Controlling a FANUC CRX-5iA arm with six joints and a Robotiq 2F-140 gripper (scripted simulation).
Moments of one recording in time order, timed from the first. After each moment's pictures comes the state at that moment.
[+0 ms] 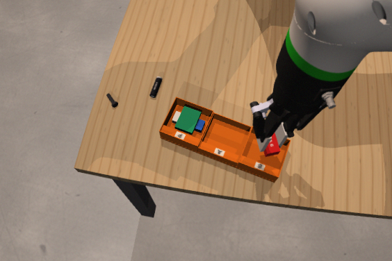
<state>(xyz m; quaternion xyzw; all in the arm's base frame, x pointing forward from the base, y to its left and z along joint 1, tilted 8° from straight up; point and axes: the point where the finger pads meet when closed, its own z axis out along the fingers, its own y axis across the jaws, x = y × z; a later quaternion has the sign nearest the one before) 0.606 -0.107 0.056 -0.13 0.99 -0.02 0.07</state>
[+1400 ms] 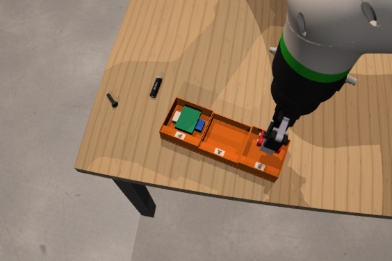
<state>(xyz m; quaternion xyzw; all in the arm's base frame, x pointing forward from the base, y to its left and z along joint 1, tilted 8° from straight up) 0.606 -0.106 0.056 -0.58 0.81 -0.04 0.06</state>
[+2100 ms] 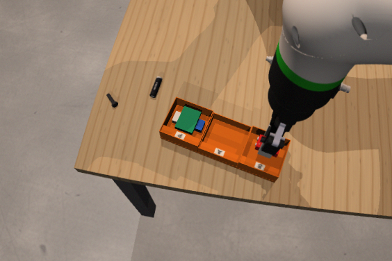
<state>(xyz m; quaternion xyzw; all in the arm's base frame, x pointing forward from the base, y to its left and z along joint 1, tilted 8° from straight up) 0.609 -0.107 0.036 -0.58 0.81 -0.04 0.06</state>
